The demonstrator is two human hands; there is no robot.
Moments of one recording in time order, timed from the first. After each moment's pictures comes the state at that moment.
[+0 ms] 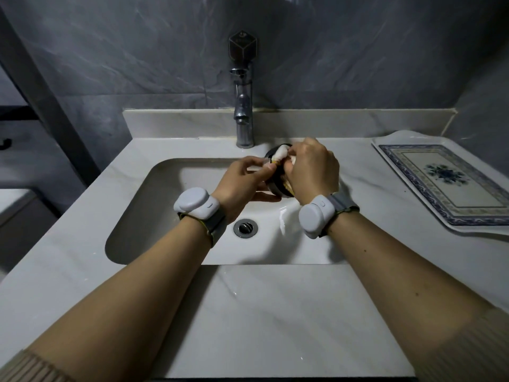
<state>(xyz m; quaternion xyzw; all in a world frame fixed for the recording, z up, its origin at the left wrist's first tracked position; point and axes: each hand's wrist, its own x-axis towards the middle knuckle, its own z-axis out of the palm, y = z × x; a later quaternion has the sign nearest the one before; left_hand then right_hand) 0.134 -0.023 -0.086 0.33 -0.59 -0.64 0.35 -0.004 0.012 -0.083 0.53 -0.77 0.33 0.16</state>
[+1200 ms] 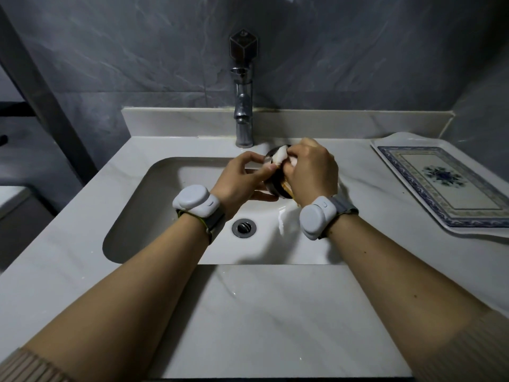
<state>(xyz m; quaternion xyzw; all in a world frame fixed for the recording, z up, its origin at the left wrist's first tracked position) 0.137 -0.027 -0.085 0.34 -0.61 -0.62 0.34 -0.004 0.012 -0.088 0.54 -0.74 0.38 0.15</state>
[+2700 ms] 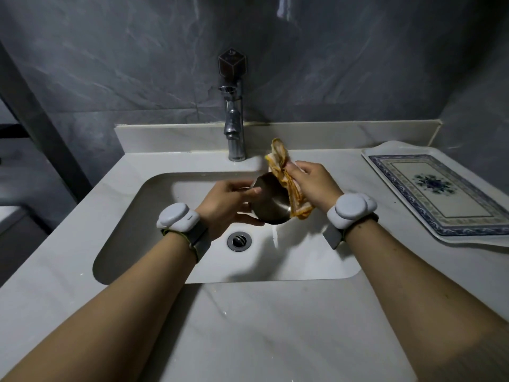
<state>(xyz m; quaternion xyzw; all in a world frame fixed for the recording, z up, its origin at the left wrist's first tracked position) 0.143 -0.036 -0.097 0.36 -0.60 -0.66 0.28 -0.052 0.010 -0.093 0.53 -0.67 0.48 -0.21</state>
